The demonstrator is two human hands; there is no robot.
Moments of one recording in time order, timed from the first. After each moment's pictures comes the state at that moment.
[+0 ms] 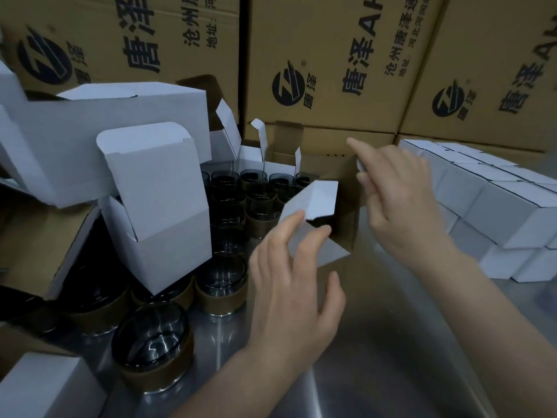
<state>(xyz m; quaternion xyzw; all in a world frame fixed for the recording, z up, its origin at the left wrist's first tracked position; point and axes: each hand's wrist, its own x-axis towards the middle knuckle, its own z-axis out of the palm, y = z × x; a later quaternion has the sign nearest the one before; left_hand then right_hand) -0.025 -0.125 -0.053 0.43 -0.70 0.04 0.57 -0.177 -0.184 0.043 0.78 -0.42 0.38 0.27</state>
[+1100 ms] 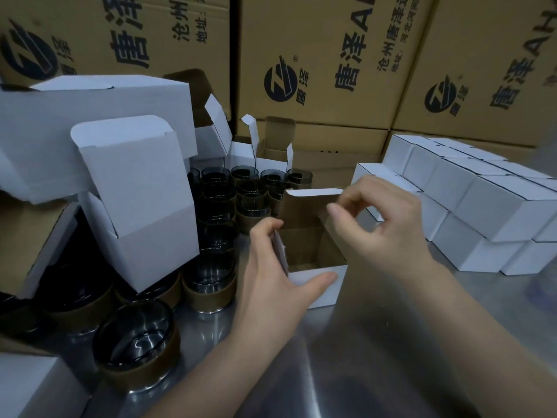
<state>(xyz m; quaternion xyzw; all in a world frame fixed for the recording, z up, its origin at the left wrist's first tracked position) -0.017 -0.141 -0.057 0.46 -0.64 -0.26 0.55 -0.176 -0.177 0.016 0.78 -0.34 0.52 0.10</state>
